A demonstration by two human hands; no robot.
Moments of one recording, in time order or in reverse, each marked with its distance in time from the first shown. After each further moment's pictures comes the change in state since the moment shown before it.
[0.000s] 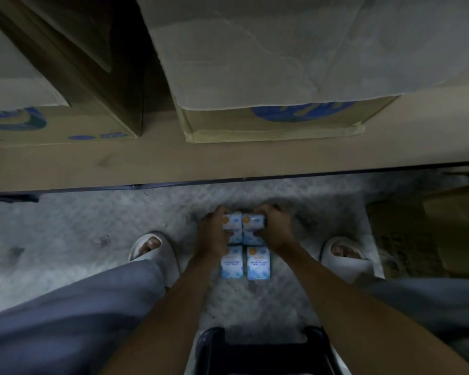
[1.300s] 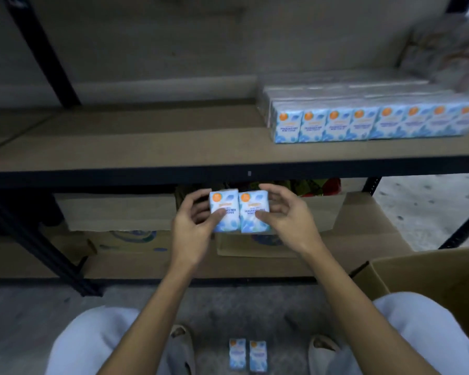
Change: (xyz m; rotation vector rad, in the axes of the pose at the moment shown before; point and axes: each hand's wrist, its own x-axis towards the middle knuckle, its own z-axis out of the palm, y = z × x) left_hand -0.228 0.227 -0.273 -0.863 0.487 0.665; right_hand -0.232 -0.277 -0.233 0.547 0.332 -0.642
